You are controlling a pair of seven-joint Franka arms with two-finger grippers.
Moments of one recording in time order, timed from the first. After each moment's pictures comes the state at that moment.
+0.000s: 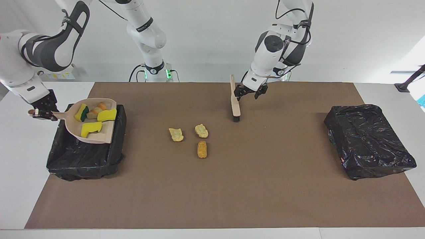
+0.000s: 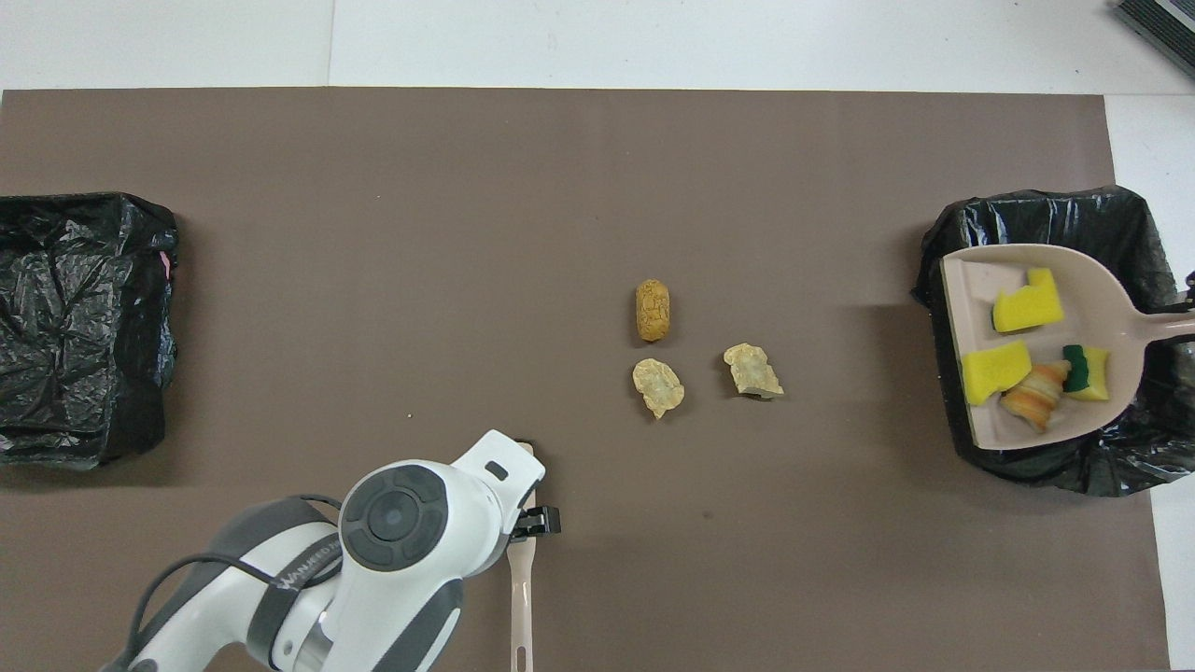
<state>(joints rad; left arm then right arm) -0.38 -0.16 -0.14 -2.23 -0.21 2.06 -0.56 -0.59 0.18 0.19 -1.66 -0.22 1.88 -2.05</state>
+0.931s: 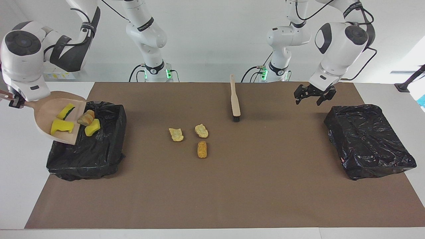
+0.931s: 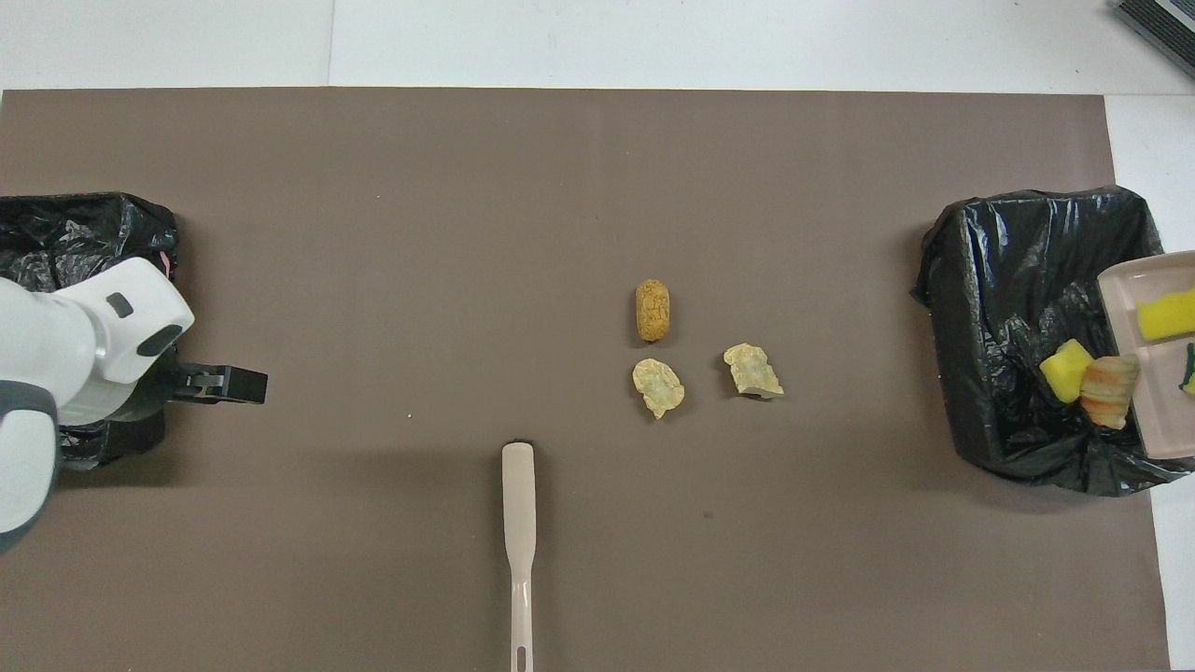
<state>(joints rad) 0.04 -0.16 -0.13 -2.00 -0.05 1.78 0.03 -0.49 0.13 0.21 -1.66 -0.76 1.85 -1.74</state>
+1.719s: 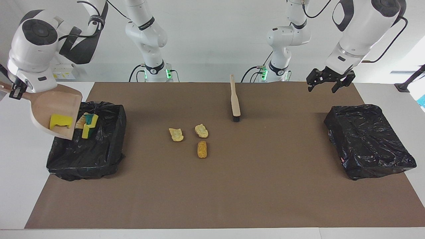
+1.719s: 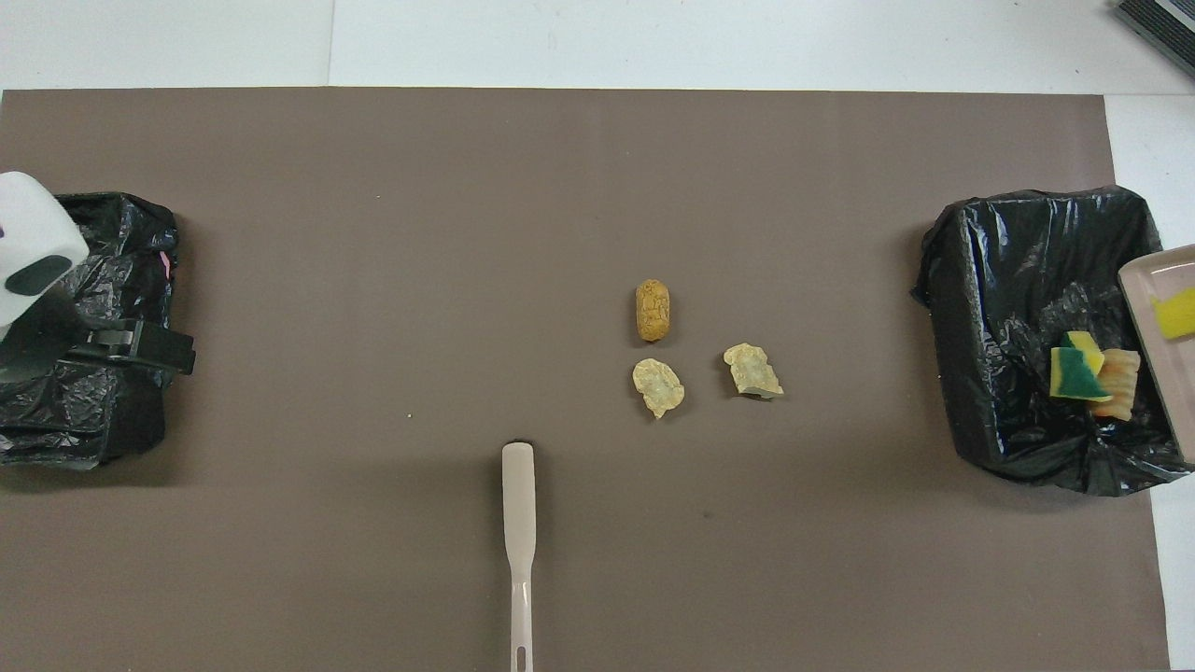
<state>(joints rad) 0.04 -0.11 -0.14 -1.70 -0.02 1.57 0.03 -0.44 0.07 0.21 -1.67 -0.87 1.82 -1.72</state>
